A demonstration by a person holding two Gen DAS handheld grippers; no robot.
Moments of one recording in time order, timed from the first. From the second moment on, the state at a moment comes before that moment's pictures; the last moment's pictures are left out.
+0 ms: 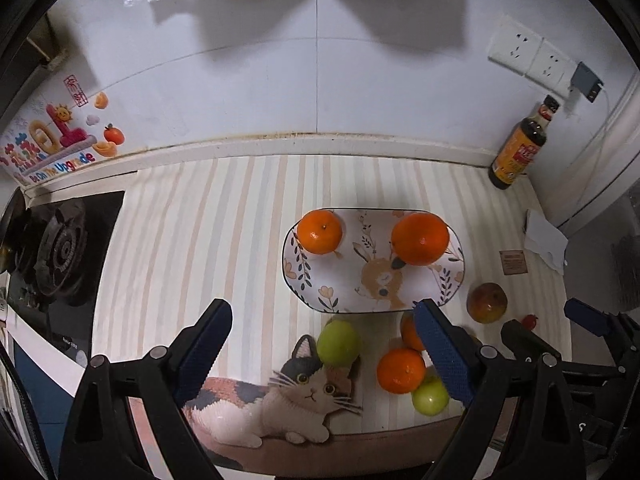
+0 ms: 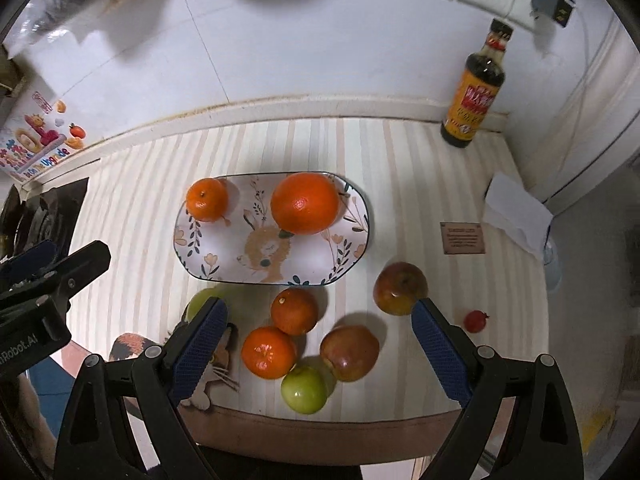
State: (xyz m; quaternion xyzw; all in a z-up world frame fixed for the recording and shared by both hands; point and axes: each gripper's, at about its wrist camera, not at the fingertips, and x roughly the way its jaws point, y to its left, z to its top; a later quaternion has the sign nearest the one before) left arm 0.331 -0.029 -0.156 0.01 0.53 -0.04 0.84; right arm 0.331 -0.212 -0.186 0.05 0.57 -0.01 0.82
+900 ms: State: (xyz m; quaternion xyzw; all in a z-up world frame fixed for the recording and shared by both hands) left arm 0.319 -0.036 -0.228 0.02 0.61 -0.05 0.79; right arm 0.305 -0.260 -0.231 0.15 0.61 -0.03 0.78
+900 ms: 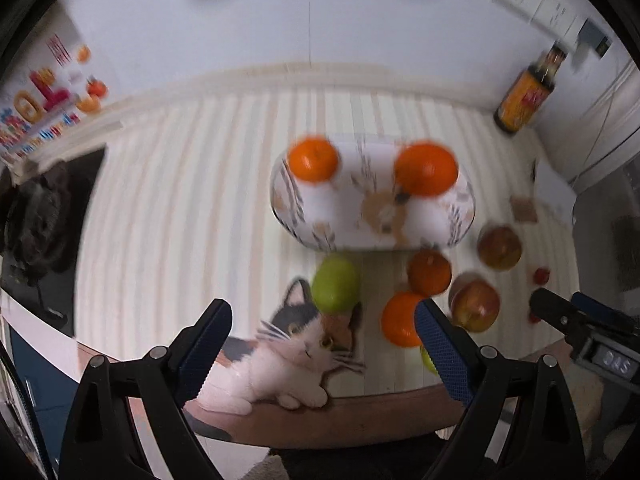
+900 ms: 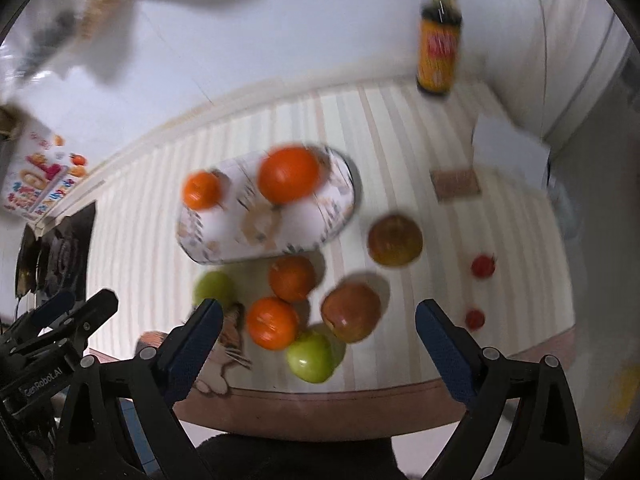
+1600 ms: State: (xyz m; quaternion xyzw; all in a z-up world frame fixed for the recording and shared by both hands) left arm 0.335 -0.121 -0.361 0.04 0.75 -0.13 0.65; right arm 0.298 -0.305 -0.372 0.21 0.68 -0.04 0.70
